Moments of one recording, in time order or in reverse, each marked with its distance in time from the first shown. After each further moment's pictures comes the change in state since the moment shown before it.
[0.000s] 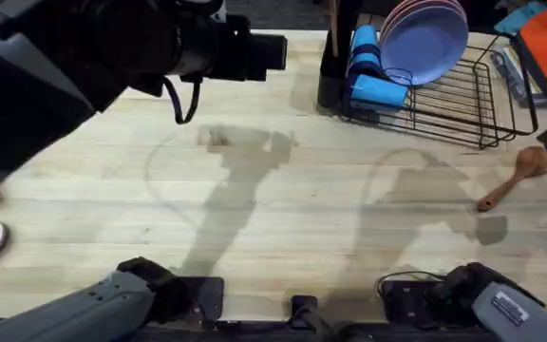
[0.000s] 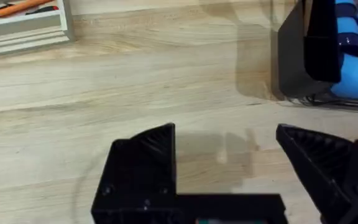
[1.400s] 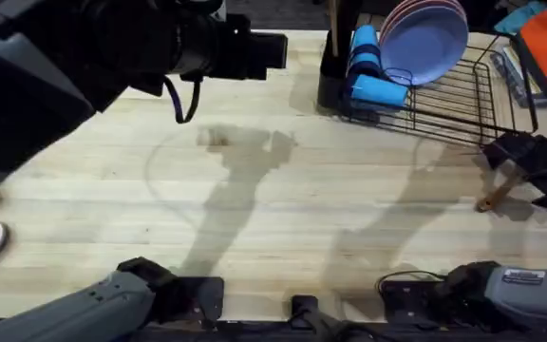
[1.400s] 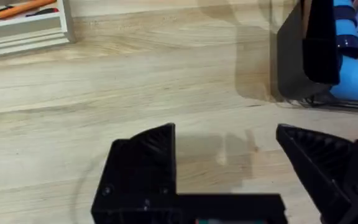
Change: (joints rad) left arm 0.000 0.000 0.000 0.007 0.000 0.000; right arm -0.037 0.532 -0.046 0.319 -0.092 0.000
